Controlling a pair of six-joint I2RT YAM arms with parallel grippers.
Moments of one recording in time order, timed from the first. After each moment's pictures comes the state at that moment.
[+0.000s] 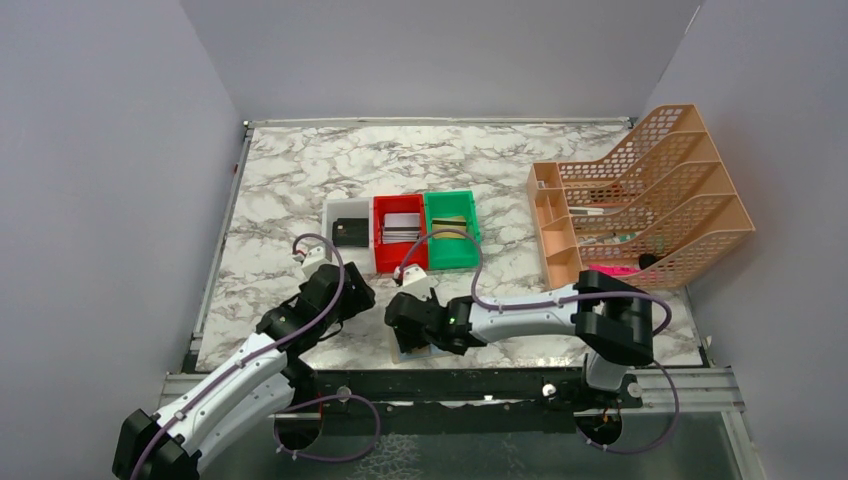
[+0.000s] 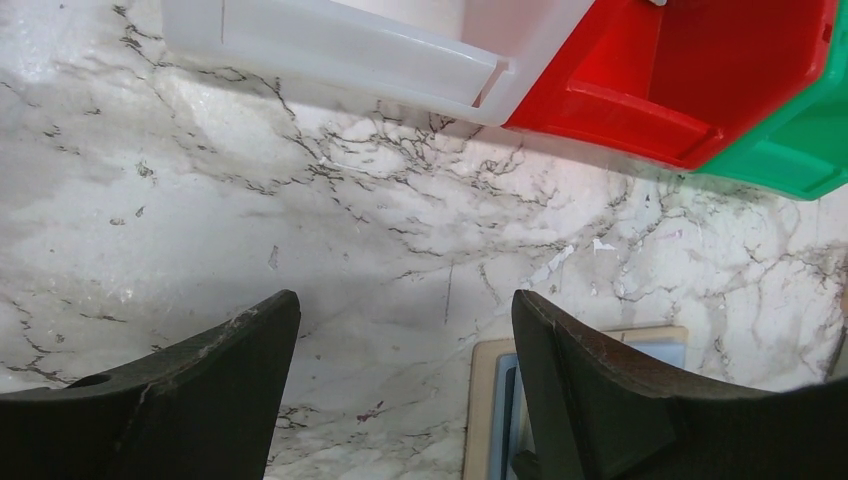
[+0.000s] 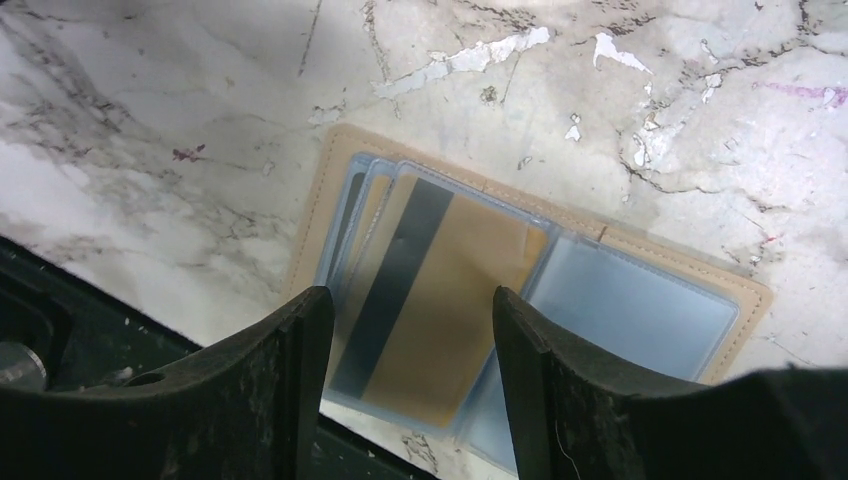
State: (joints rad) left arm -0.61 0.68 0.36 -0.46 -0.28 -0.88; right arm 1.33 1.74 1.02 -0.26 0.38 0.77
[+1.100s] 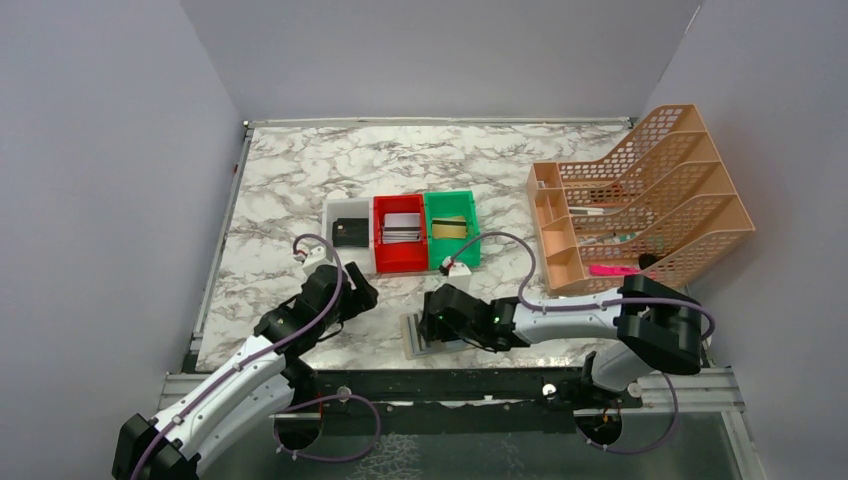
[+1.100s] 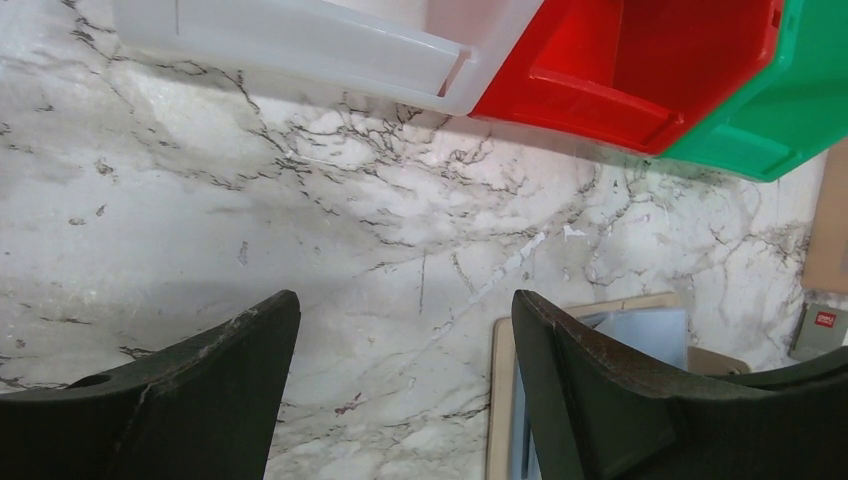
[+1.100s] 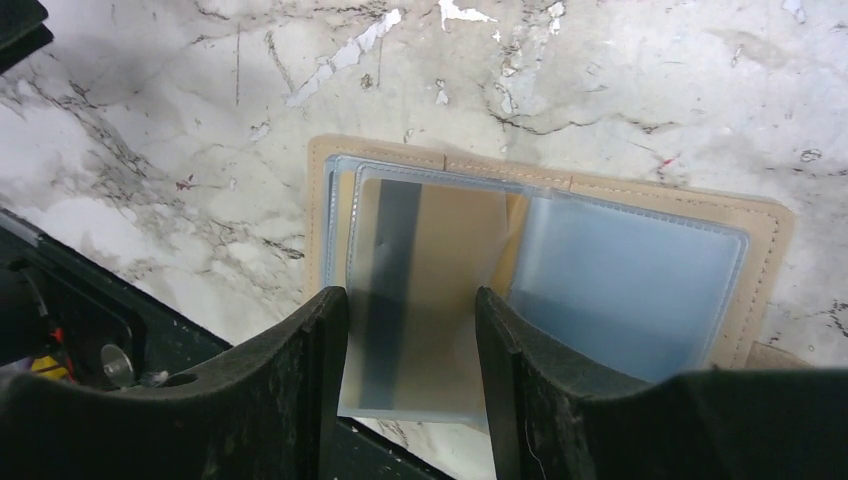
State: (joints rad) left arm -0.61 0.64 0.35 -0.45 -0.25 -0.88; right arm 1.25 1.54 0.73 -0.05 0.32 0.95
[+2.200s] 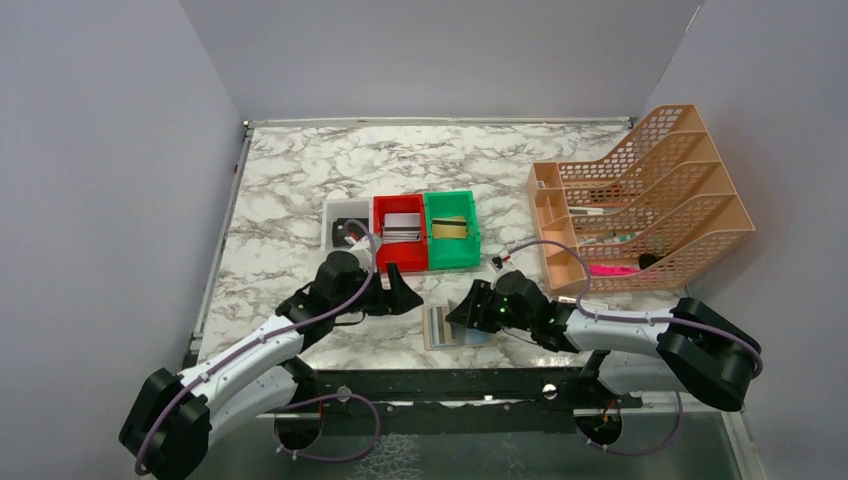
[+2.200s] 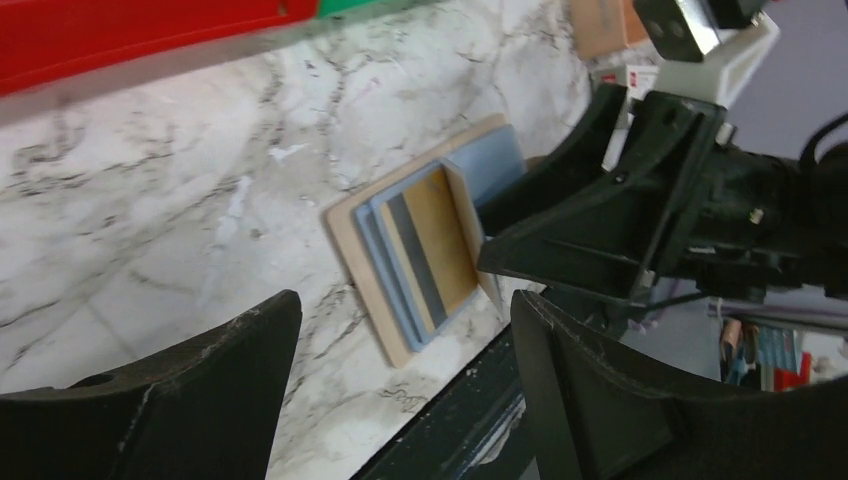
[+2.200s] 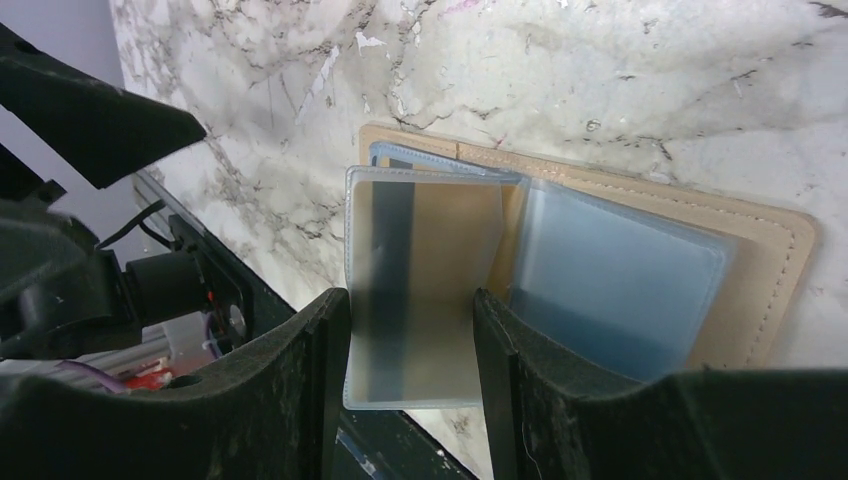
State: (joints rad) left arm -0.62 0.85 0.35 -0.06 0.29 -0.73; right arm 0.93 1.24 0.32 0.31 -0.05 1.03
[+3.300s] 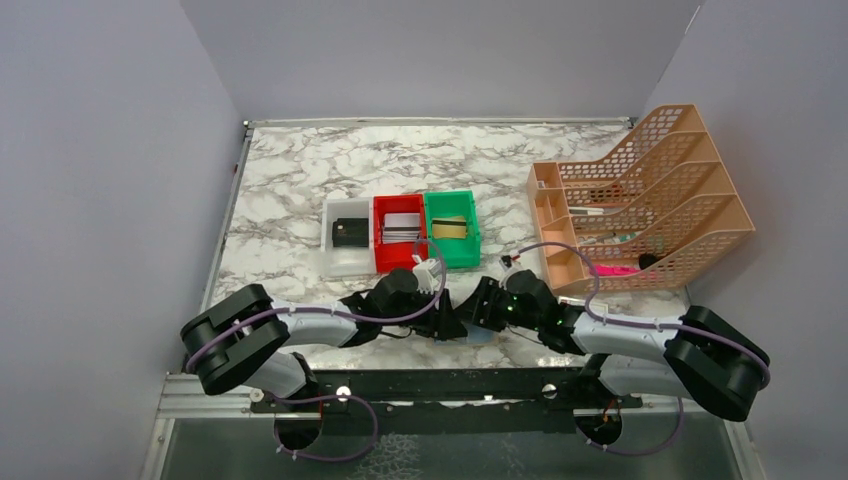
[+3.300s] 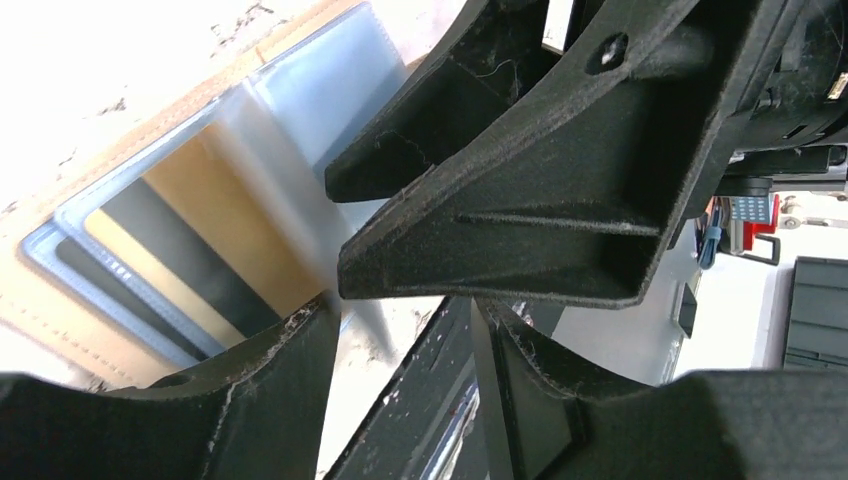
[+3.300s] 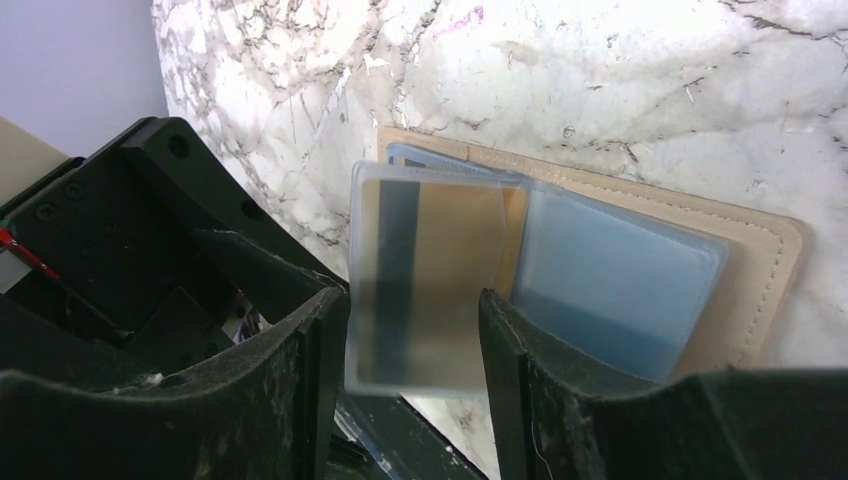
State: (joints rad) left arm -0.97 1.39 0.40 0.47 0.35 -0.84; right arm 0.86 1.19 0.26 0.37 -0.12 1.07
